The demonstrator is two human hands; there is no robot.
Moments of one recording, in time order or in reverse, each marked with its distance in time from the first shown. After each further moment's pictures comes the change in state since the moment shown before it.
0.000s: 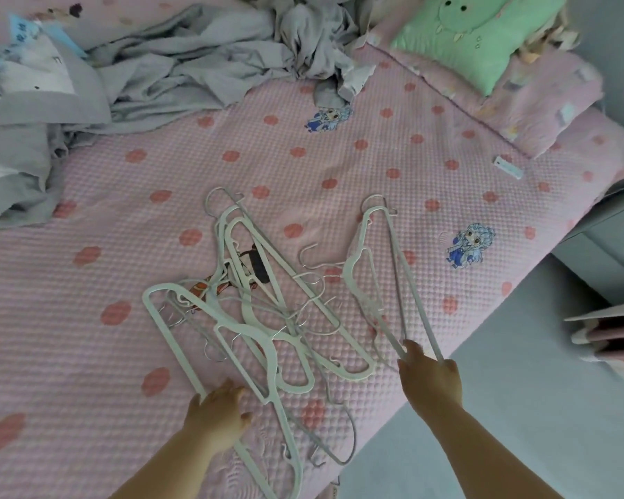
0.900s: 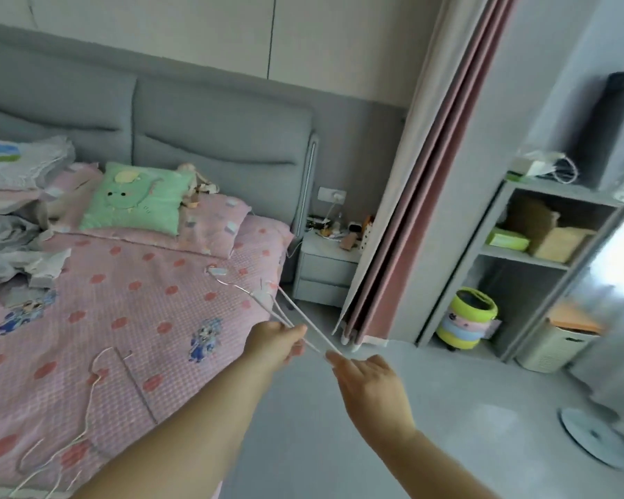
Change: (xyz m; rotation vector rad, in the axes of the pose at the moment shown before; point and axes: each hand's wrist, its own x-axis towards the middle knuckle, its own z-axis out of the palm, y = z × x) left_hand -0.229 0.395 -0.071 -0.824 -0.061 0.794; right_hand -0.261 0.203 -0.063 0.015 1.189 0.205
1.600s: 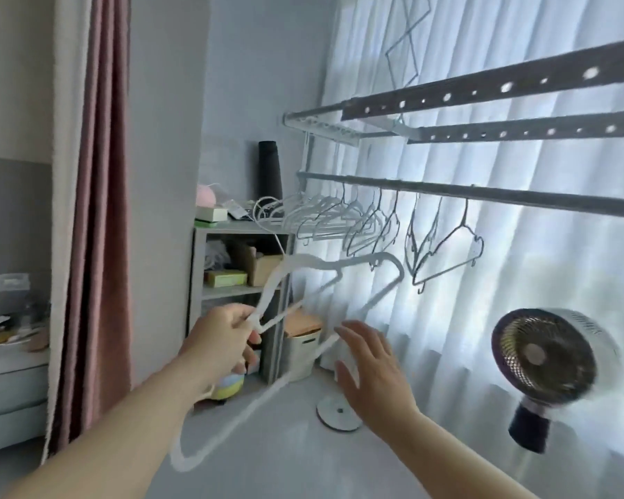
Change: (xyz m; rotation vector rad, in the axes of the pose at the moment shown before) left_hand -0.169 0.124 0.484 0.334 -0.572 0.628; right_hand -0.242 0.369 -0.328 -0.497 0.294 0.485
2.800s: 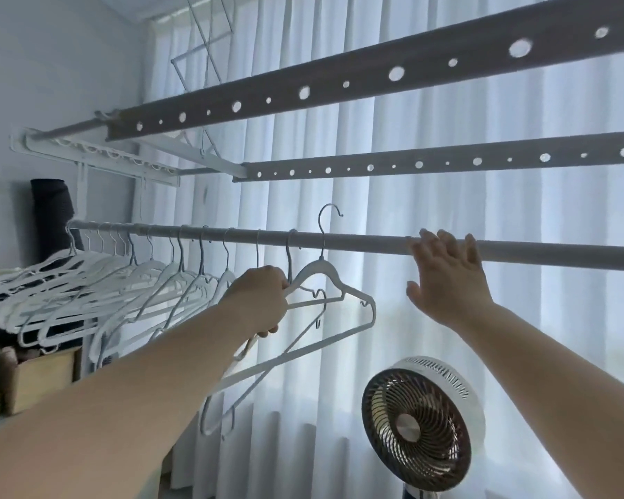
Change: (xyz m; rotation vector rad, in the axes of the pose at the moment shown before) left_hand 0.255 0.211 0.323 0.388 -0.293 0.483; right_hand 0.141 0.386 -0.136 -0.864 -0.262 0.554
